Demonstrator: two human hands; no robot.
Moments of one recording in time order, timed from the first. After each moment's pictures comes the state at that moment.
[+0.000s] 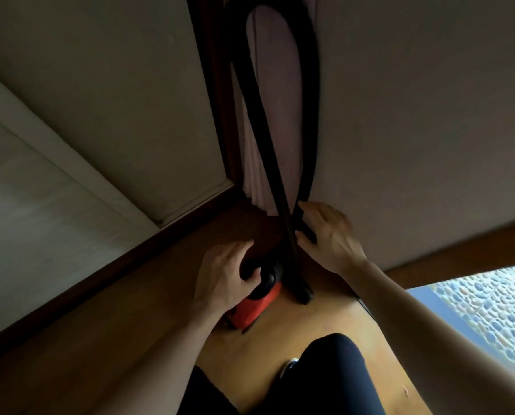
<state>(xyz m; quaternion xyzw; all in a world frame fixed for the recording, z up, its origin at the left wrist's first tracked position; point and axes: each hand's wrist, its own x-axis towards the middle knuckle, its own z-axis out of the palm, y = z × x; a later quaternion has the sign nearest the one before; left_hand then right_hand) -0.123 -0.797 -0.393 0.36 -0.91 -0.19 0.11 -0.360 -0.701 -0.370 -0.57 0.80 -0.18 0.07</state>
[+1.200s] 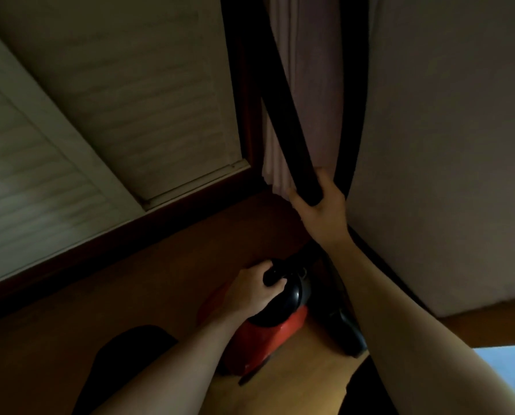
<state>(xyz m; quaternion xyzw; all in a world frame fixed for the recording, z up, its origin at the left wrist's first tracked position) -0.170 -0.821 -0.714 0.43 -0.81 -0.39 0.05 -0.350 -0.810 -0.629 -0.47 0.63 -0.59 0.16</state>
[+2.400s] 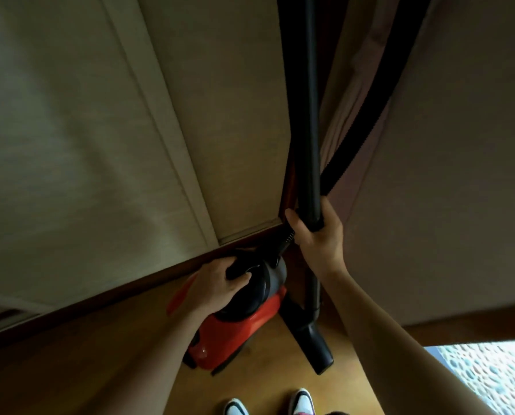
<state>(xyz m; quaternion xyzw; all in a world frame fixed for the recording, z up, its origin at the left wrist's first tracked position) 0.027 -0.824 -0.157 0.48 -0.78 -0.39 0.12 -0.189 -0.782 -0.109 -0.43 0.64 -0.59 0.22</state>
